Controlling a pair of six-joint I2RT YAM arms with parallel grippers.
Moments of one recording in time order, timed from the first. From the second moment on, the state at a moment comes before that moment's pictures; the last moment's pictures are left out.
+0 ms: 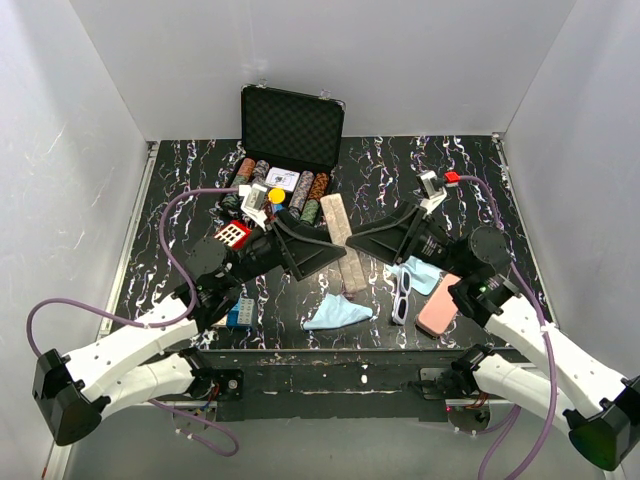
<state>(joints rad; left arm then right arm) -0.86 0.92 0.72 0.58 0.35 -1.00 0.69 0.83 0.73 0.46 -0.54 1.09</state>
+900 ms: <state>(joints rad) -0.87 0.81 0.59 0.61 0.34 -0.96 0.65 0.86 0.73 0.52 -0.70 1.19</state>
